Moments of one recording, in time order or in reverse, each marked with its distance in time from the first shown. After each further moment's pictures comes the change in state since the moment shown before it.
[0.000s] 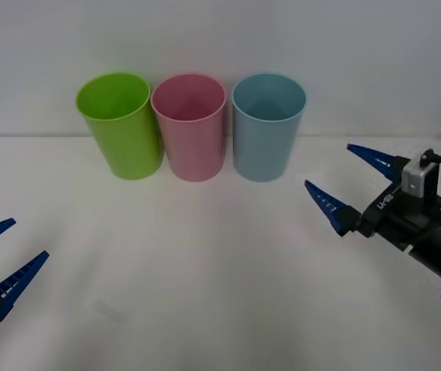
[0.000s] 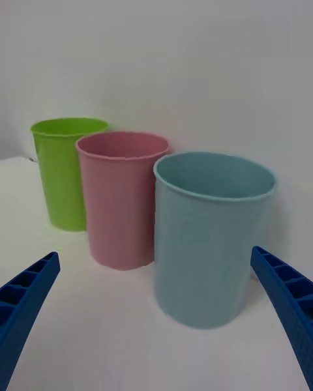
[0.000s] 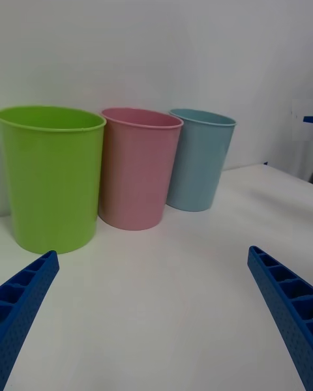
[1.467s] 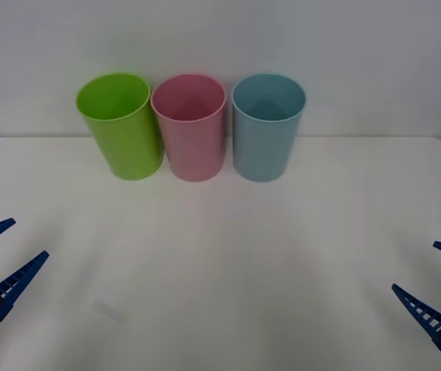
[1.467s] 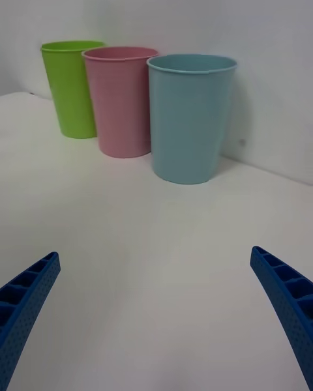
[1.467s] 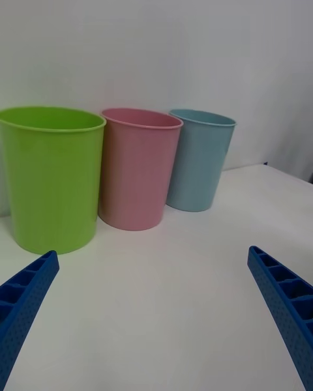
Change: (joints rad) right arm 0.435 0.050 -0.352 -0.021 -0.179 -0.354 0.161; left arm 0.000 0.000 0.000 0.000 0.000 0.000 0.000
